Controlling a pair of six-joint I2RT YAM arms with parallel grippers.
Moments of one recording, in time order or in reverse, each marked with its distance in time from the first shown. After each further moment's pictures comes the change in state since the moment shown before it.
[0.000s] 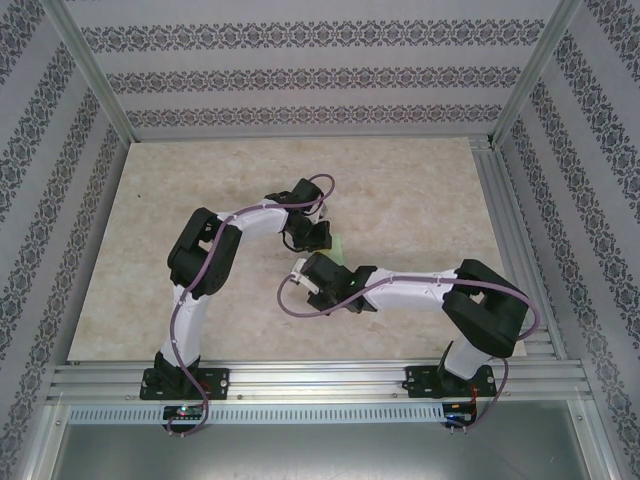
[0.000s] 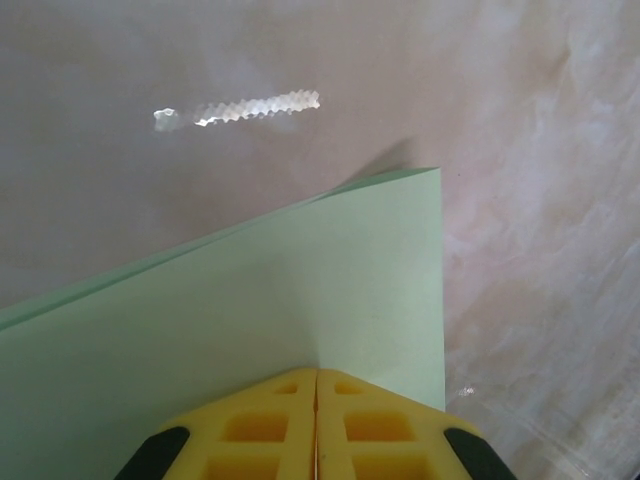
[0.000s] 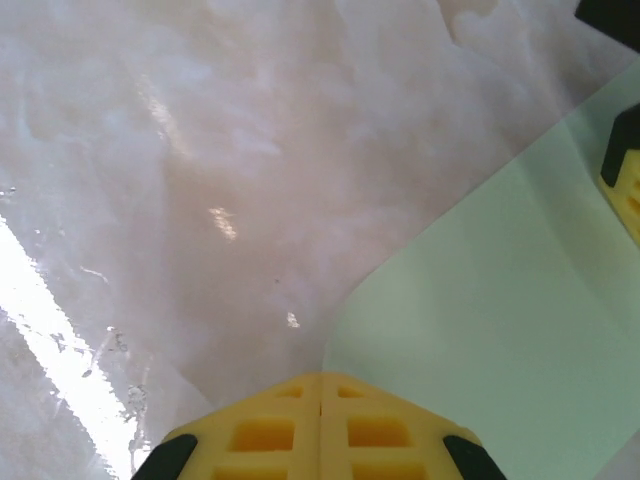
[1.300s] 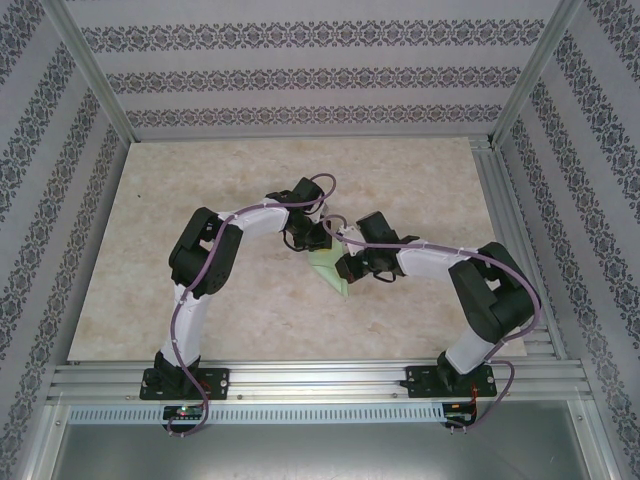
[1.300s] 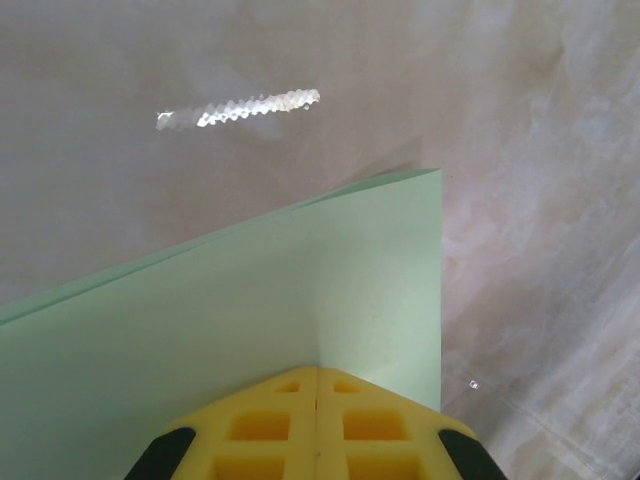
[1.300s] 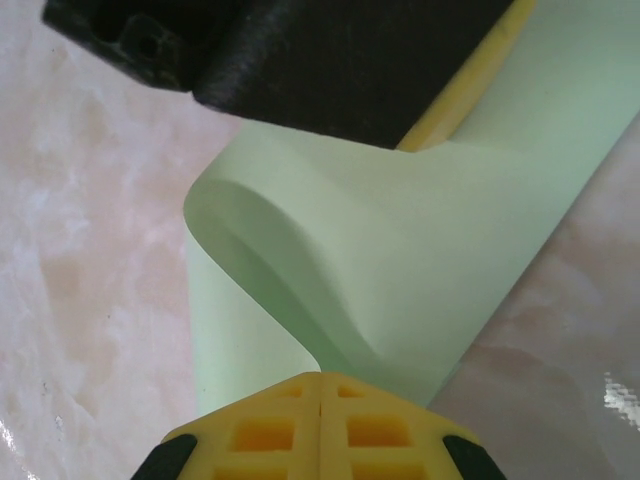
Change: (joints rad) left arm -0.001 0.012 0.022 -0.017 0.001 0.019; right arm -0.466 0.023 -0.051 0.078 -0.539 0.176
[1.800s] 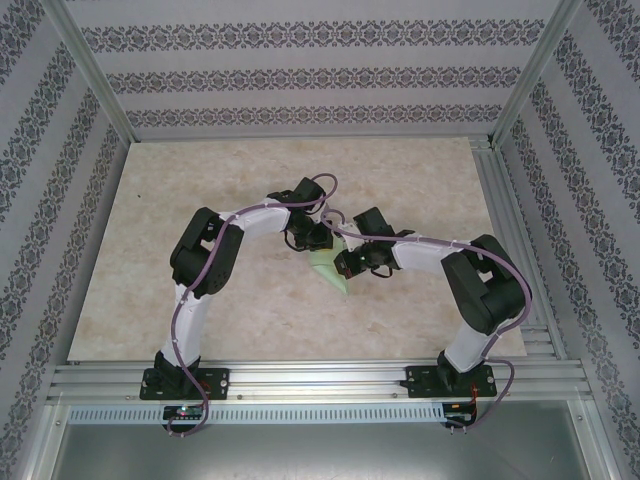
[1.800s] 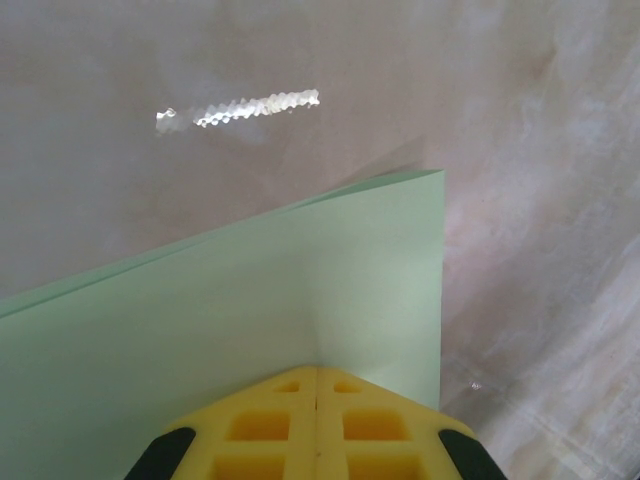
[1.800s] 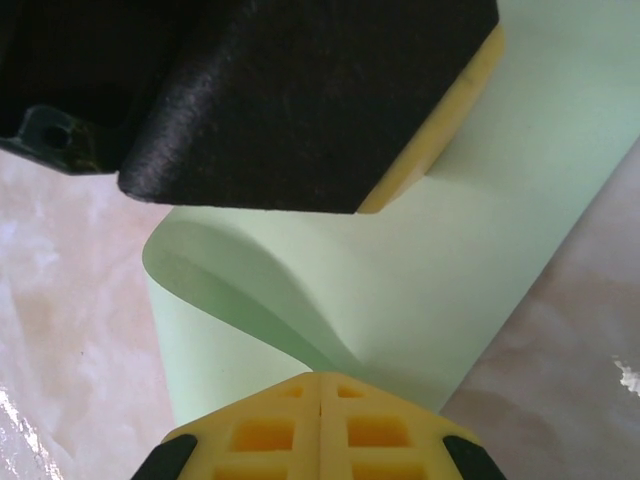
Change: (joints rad) left arm -0.005 0.005 0.009 -0.002 0.000 0.000; right arm -0.007 0.064 0.062 -0.031 0.011 0.018
